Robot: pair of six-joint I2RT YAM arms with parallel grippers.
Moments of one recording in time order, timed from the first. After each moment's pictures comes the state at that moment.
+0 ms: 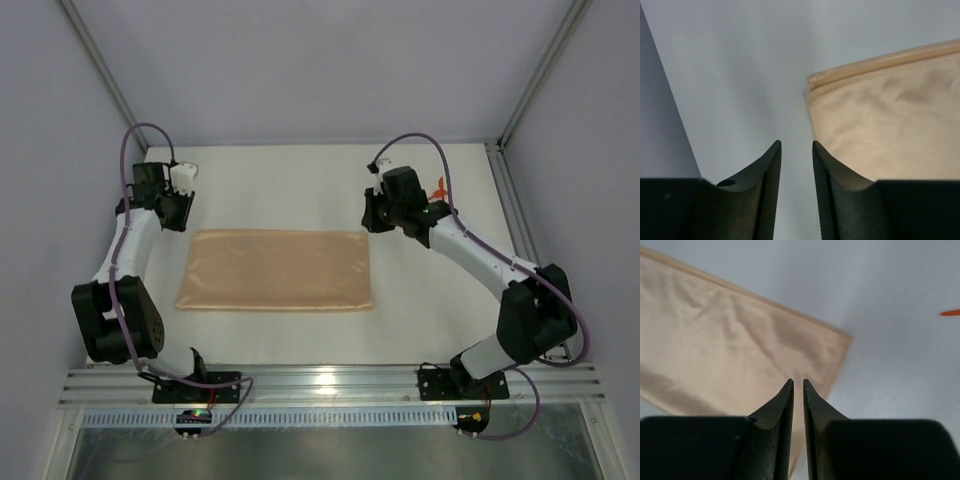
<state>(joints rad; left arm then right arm) 0.17 1.60 1.23 -0.55 0.08 0.42 0.39 1.60 1.21 -0.39 -0.07 0.21</state>
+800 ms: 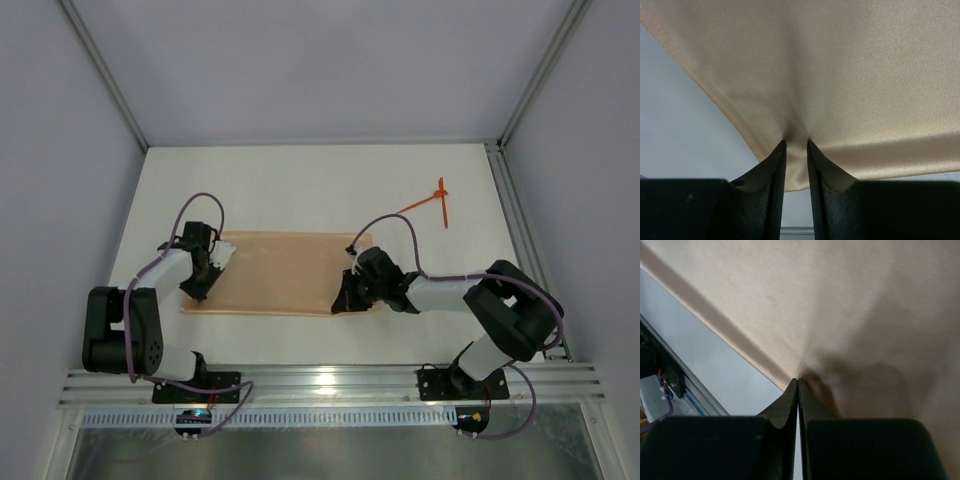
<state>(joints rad) -0.04 1.44 0.73 -0.65 -0.13 0.50 0.76 1.59 0.60 0.19 -0.33 0.69</state>
